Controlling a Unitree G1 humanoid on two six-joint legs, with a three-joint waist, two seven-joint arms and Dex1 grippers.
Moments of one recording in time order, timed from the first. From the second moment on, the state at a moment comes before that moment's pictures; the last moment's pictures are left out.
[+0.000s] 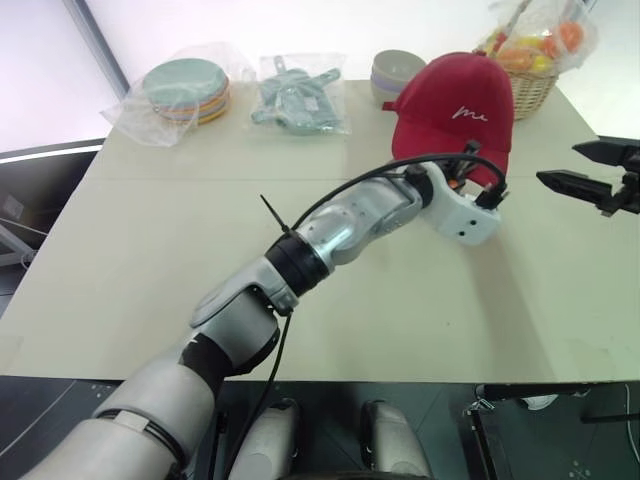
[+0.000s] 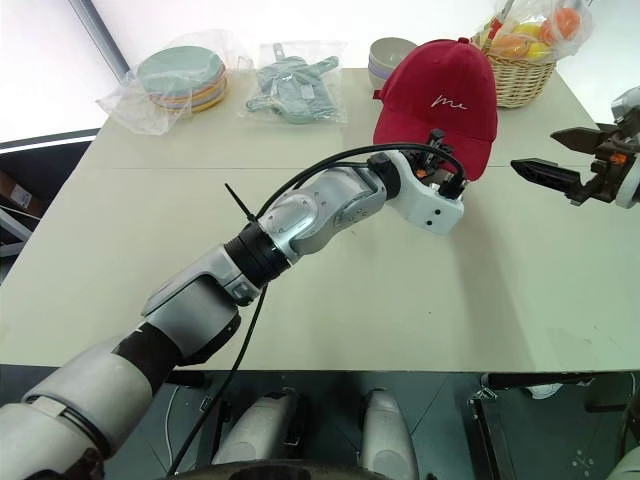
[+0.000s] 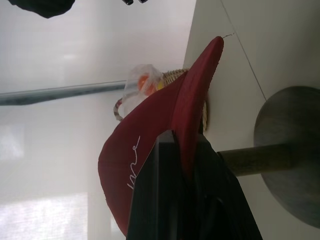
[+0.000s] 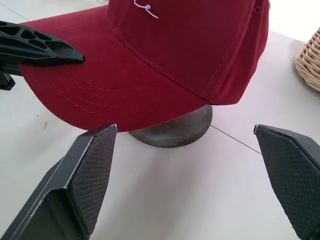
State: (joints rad) left arm -1.22 0.00 -0.68 0.54 0.92 -0.09 -0.31; right arm -0.59 -1.12 -0.33 0.28 0.44 0.61 1.08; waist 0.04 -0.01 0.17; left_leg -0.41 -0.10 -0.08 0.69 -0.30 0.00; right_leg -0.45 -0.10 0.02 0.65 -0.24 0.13
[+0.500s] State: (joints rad) left arm -1.18 0.00 -0.68 0.54 0.88 -0.09 -0.33; right arm -0.59 -1.12 -0.33 0.28 0.45 0.60 1.06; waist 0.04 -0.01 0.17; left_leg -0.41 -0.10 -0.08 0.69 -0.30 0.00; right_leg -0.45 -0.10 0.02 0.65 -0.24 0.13
